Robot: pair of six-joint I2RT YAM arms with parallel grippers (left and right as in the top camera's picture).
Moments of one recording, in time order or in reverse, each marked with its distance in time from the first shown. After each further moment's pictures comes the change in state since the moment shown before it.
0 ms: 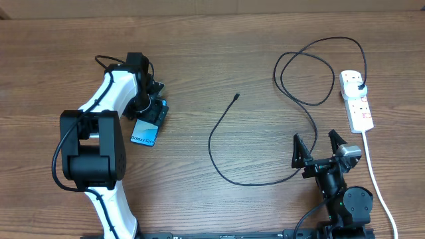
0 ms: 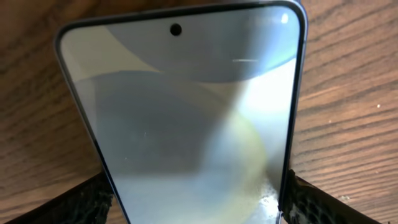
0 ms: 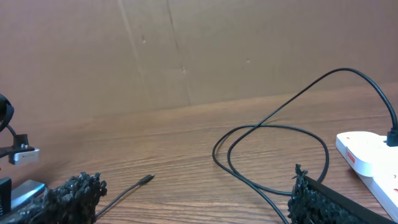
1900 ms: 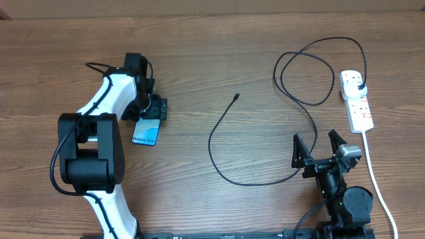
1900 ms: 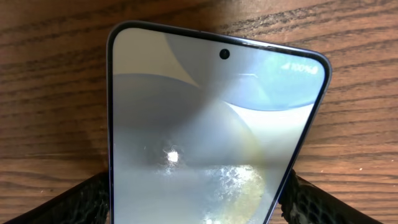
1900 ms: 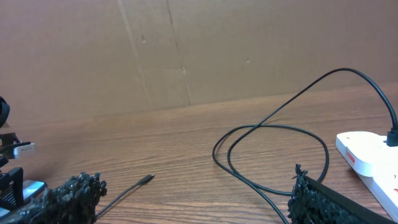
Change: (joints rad) left arm 0.000 -0.027 -0.052 0.076 0.024 -0.337; right arm 0.000 0.000 0.000 0.000 0.000 0.000
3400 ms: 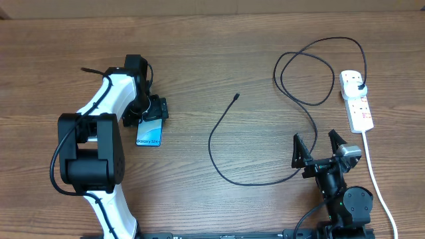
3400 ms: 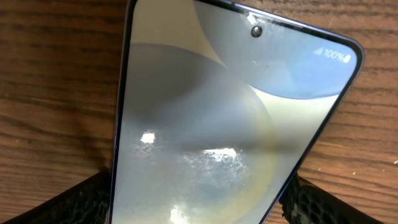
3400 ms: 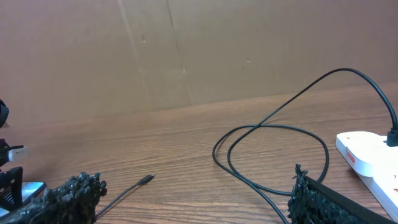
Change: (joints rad) left arm 0.000 -0.001 0.000 -0.049 0.020 -0.218; right arm 0.000 0.000 0.000 -0.001 0.000 0.000
